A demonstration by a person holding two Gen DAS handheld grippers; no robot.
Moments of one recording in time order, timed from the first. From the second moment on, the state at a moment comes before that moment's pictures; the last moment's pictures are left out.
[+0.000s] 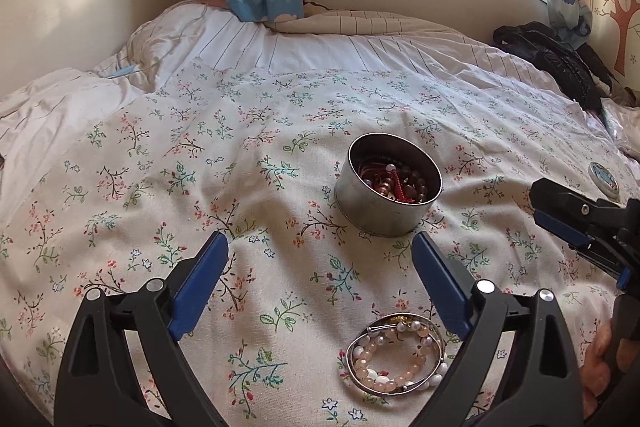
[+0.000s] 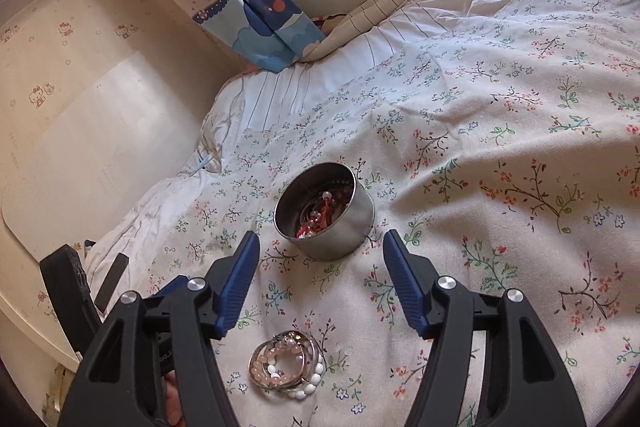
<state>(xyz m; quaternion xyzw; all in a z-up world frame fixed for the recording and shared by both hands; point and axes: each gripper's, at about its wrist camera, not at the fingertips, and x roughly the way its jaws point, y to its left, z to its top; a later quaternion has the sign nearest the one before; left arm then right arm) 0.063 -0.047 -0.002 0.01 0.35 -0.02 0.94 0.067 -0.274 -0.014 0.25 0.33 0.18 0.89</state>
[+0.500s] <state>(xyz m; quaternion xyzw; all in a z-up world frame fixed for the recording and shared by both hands) 0.048 -0.023 -0.016 -0.01 0.39 -0.01 0.92 0.044 -0.266 -0.035 0.17 0.39 0.14 0.90</state>
